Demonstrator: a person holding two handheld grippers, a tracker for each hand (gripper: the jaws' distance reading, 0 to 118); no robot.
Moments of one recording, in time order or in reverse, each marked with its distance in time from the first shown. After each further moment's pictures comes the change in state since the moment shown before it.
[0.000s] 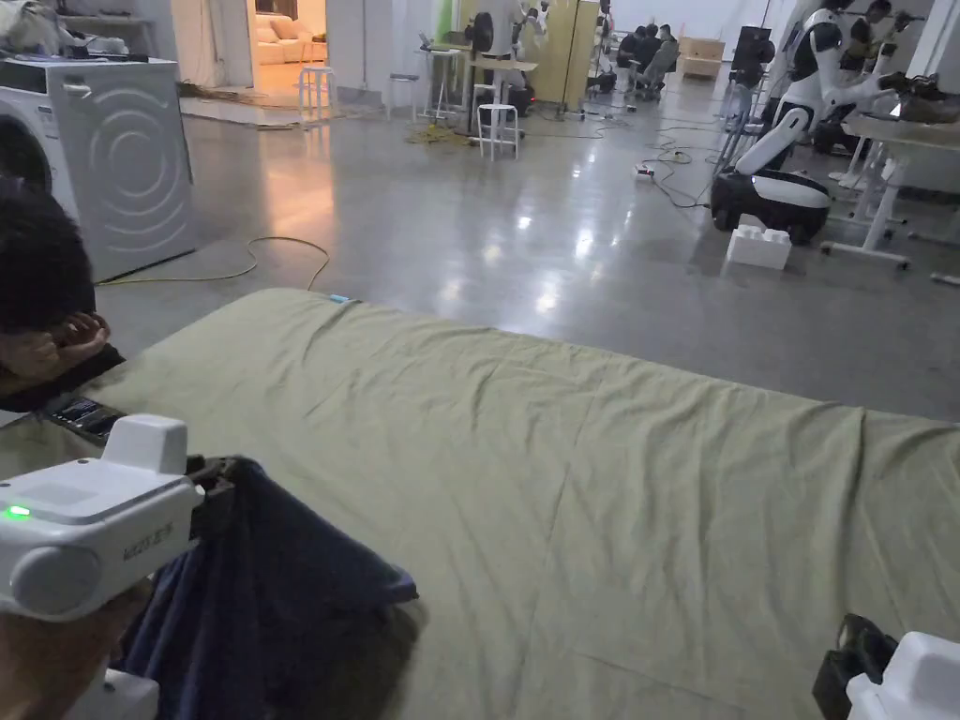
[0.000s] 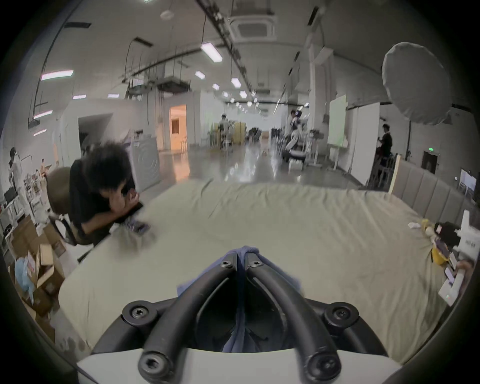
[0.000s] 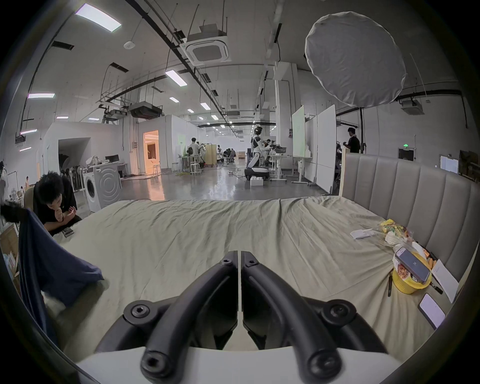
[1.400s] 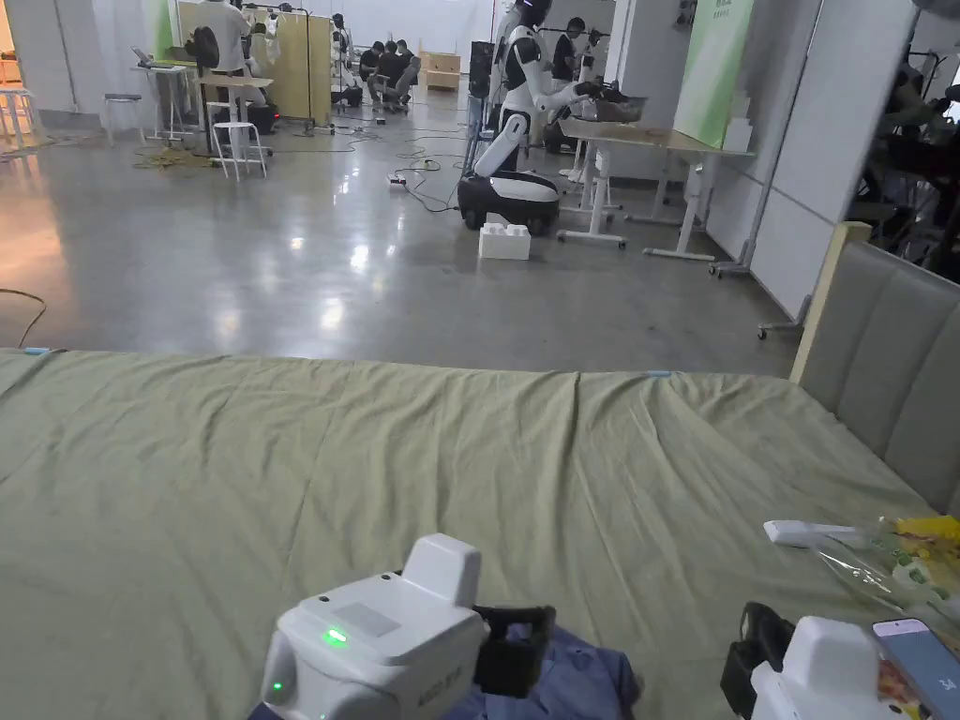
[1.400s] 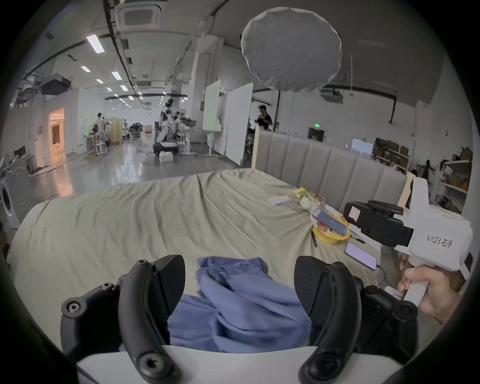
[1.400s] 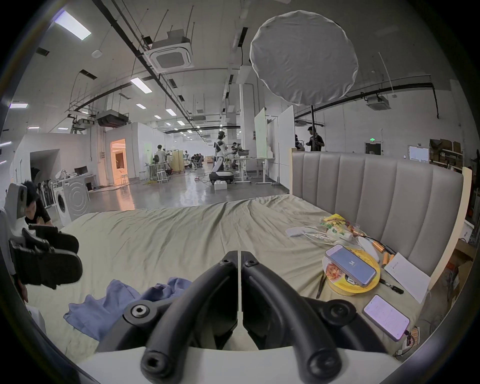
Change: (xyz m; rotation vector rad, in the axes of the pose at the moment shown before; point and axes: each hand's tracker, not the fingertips) left arm 0.399 -0.030 -0.007 -0.055 -0.712 -0.152; right arm 0.154 -0.006 0.065 0.016 -0.192 -0.065
